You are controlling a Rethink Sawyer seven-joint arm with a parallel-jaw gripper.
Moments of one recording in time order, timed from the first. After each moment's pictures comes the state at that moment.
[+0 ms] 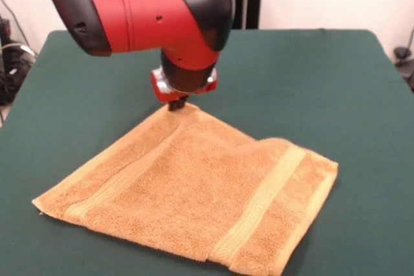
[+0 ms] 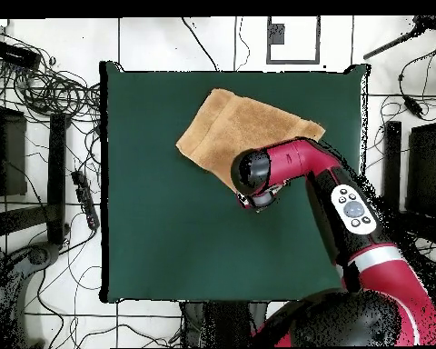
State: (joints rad) arm -0.59 -0.33 0.59 1.37 -0.90 1.23 1.68
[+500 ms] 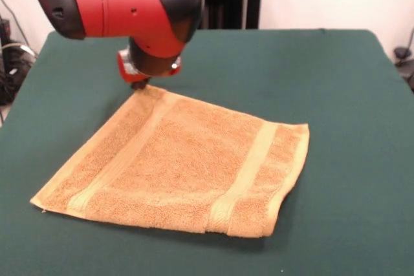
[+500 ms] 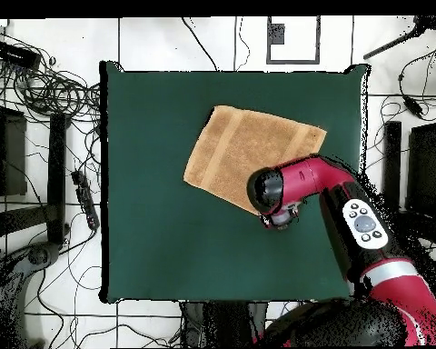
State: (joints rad) arm -0.59 -0.37 0.47 1.44 -0.99 1.23 1.68
